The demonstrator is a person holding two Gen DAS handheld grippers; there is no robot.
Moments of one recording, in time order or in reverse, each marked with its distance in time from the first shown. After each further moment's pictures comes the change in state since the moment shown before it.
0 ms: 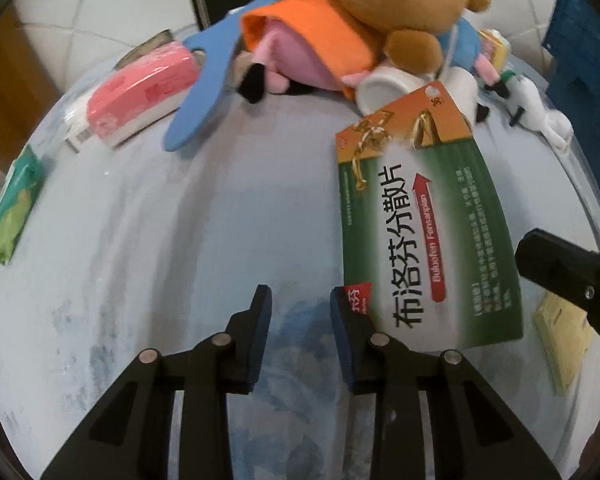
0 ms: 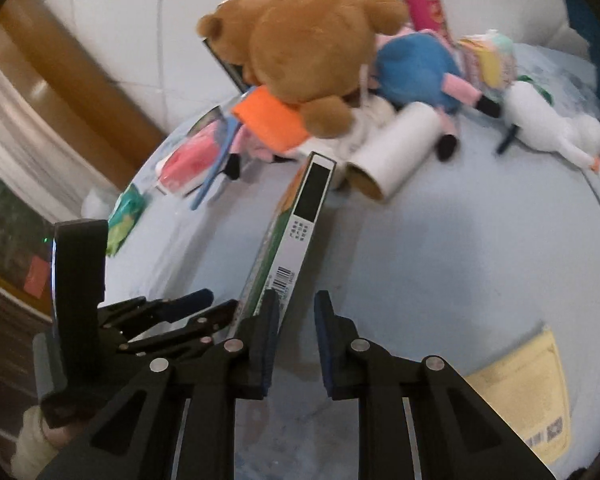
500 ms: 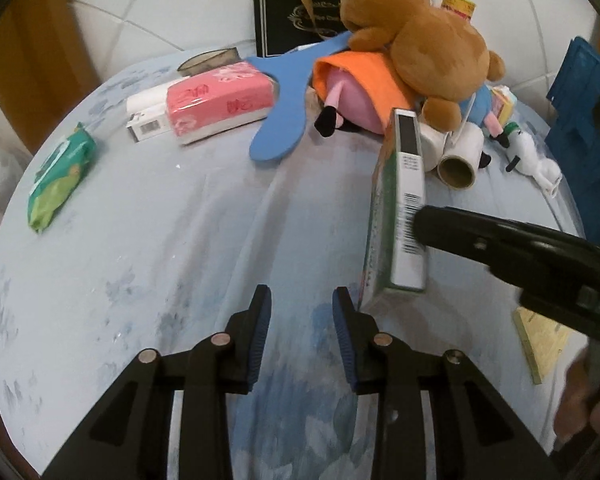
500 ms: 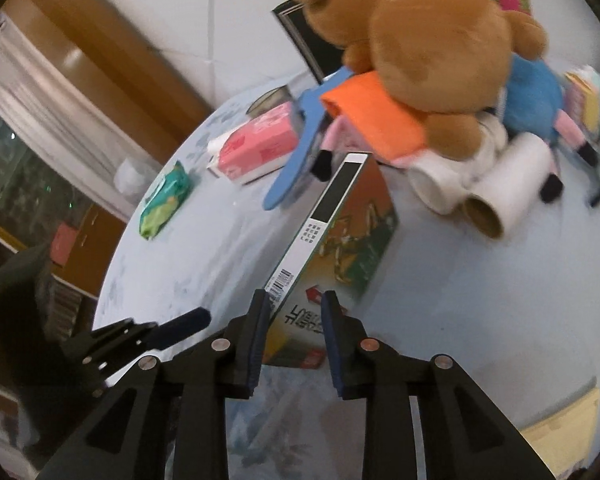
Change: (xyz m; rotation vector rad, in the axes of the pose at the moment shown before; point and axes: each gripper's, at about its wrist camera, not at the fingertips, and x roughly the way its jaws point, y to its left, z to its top) left arm -0.076 0.033 -0.026 -0.094 -0.079 -0.002; right arm 0.066 0.052 0.026 -0.115 0.093 0.075
